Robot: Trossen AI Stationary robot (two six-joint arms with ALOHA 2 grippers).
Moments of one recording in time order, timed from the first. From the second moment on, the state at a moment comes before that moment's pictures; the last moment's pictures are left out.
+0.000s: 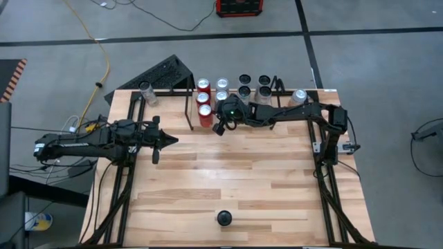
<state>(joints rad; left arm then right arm) 0.11 0.48 0.42 -0.15 -0.02 -0.09 -0.24 1.84 1.33 -0.04 0.26 0.02</state>
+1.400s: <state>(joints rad) 0.11 0.48 0.42 -0.17 -0.10 -0.10 -0.24 1.81 1.33 -0.08 0.28 -0.03</state>
